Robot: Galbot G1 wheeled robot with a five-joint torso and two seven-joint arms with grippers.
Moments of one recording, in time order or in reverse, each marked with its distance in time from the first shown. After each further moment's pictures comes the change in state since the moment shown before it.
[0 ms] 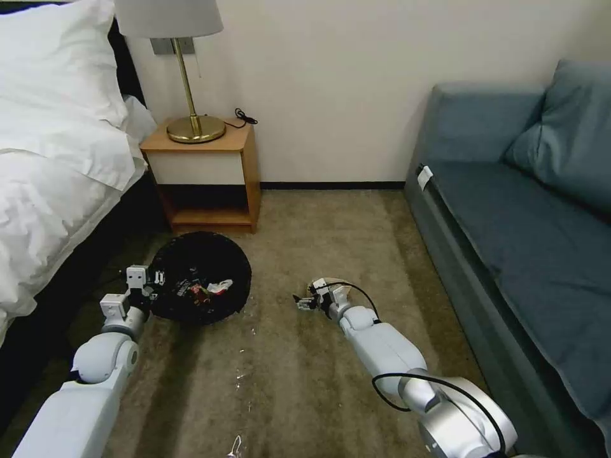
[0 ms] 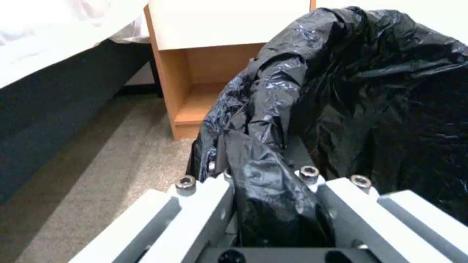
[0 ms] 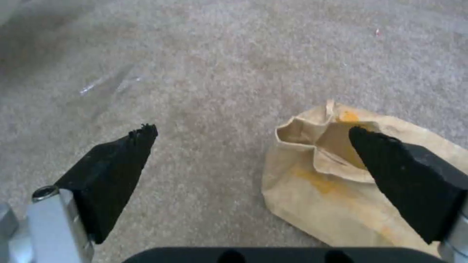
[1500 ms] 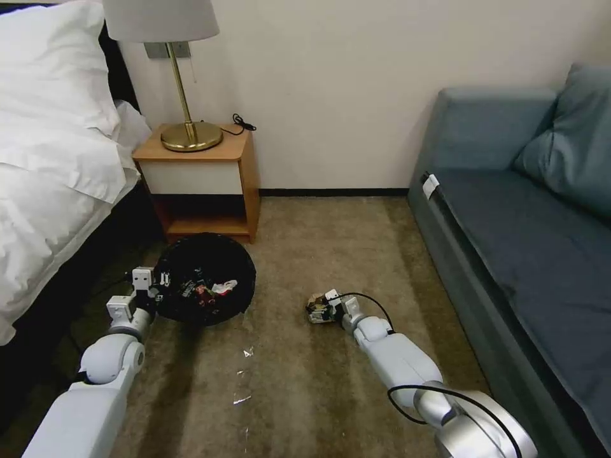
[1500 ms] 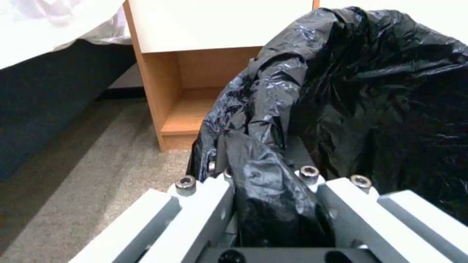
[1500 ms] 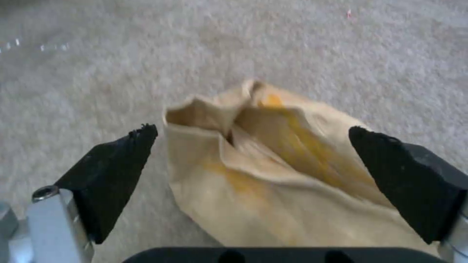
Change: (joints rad) left arm -0.005 -0.028 0.008 0.017 0.012 -0.014 0.005; right arm -0.056 -0.089 -0.027 0.053 -0.039 -0.007 -0.034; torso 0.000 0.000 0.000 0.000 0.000
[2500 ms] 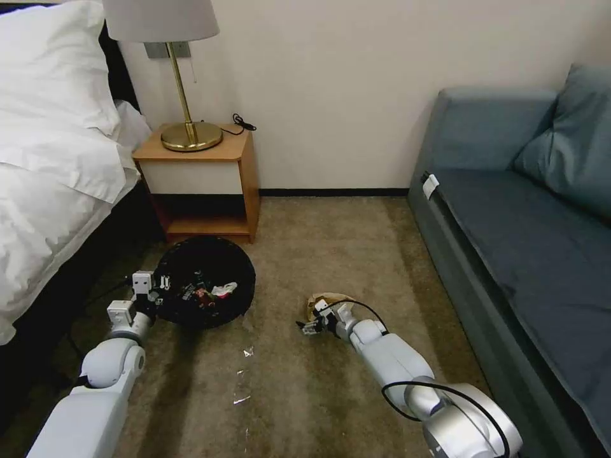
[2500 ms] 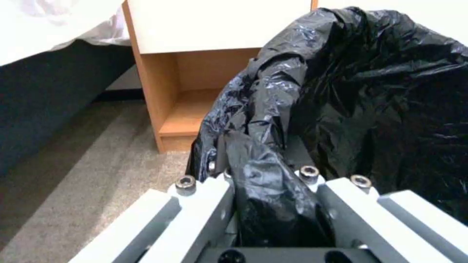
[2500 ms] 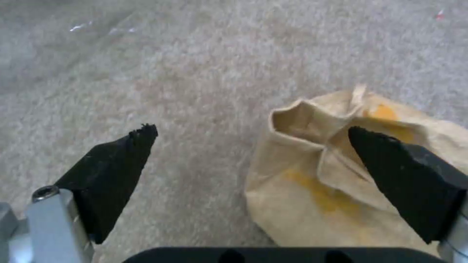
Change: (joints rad) left arm 0.001 -0.013 -0.004 0.013 0.008 -0.027 0.015; right arm 0.058 0.083 0.042 -0.149 -0.106 0.065 -0.109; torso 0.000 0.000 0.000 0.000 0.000
